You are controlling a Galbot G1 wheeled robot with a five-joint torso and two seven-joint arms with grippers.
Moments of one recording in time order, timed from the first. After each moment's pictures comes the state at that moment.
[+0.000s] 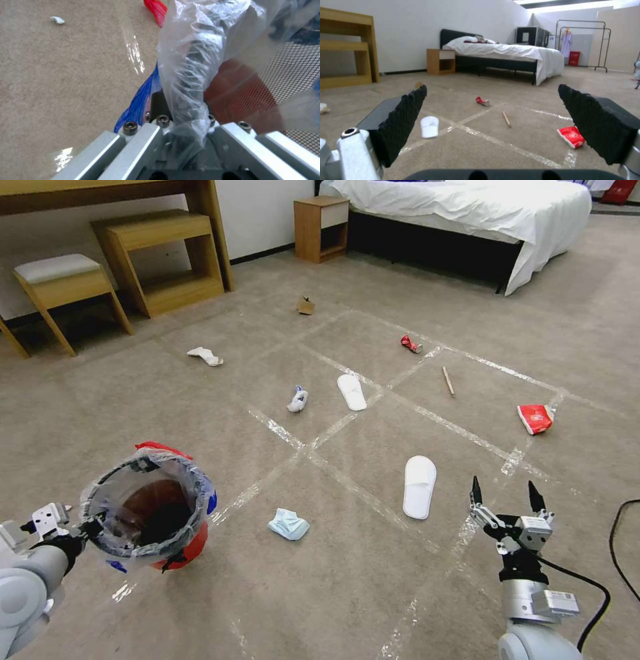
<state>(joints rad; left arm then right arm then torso) 1.56 -0.98 -0.98 -2.02 -1.23 0.58 -0.47 -1.61 1.35 0.68 1.98 0.20 0.37 0.10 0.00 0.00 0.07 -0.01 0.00</state>
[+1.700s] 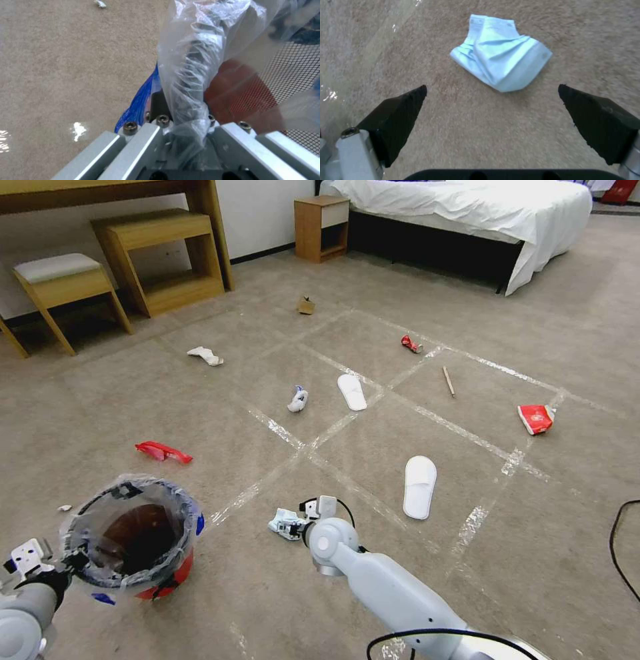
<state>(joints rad) 1.67 -1.14 -1.05 -2.08 -1.13 0.56 -0.48 -0.69 1.43 -0.38 1.32 1.23 -0.46 0.72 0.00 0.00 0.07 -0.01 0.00</state>
